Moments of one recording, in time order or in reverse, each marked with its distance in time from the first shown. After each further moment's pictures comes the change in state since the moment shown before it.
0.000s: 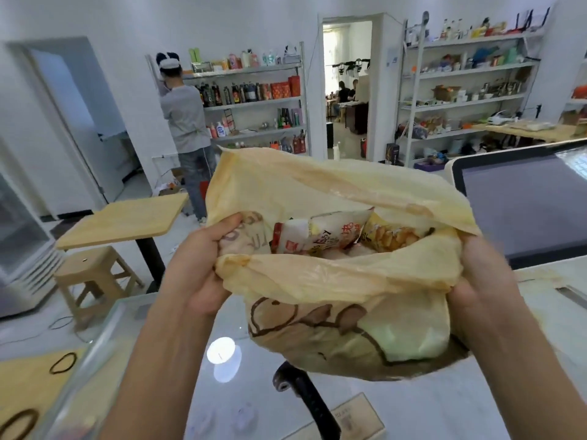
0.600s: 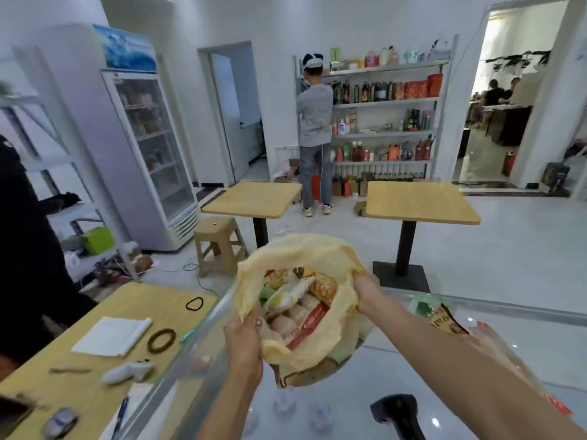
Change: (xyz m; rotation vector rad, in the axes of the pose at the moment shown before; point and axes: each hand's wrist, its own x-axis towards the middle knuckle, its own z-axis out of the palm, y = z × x) left_hand 0.001 -0.077 -0.187 0.031 0.831 0.271; right_hand 0.142 0.311 0.108 -0.678 -0.134 0.502
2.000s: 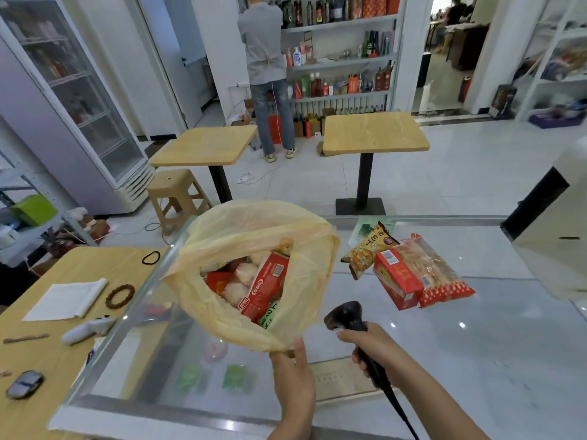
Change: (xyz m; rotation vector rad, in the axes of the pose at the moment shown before) left_hand -0.138 -0.180 0.008 0.650 -0.109 -0.100; right_hand -0.156 0.112 -0.170 -0.522 -0.170 0.230
